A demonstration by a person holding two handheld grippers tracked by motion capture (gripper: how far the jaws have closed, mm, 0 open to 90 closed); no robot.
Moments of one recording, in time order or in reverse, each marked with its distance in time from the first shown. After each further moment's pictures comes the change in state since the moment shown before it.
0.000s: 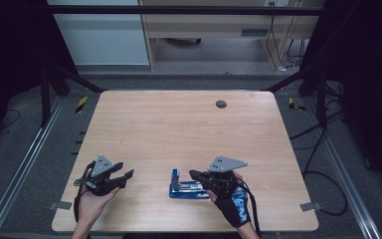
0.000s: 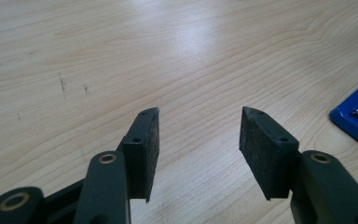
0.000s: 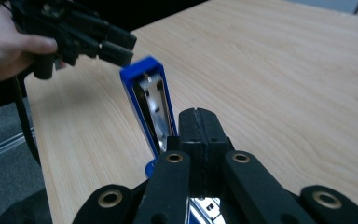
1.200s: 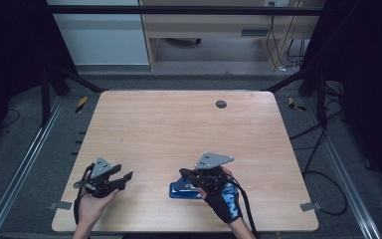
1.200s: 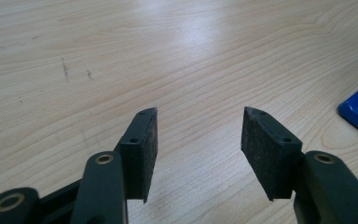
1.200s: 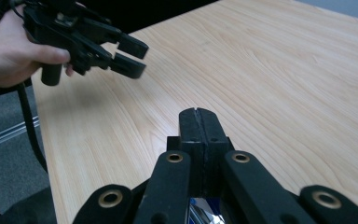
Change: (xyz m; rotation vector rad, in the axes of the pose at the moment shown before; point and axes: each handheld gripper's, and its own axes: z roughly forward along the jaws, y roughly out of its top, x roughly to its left) left arm 0.000 -0.007 0.002 0.008 0.009 -0.028; right arm 0.009 0.013 0.018 0.057 0.011 -0.044
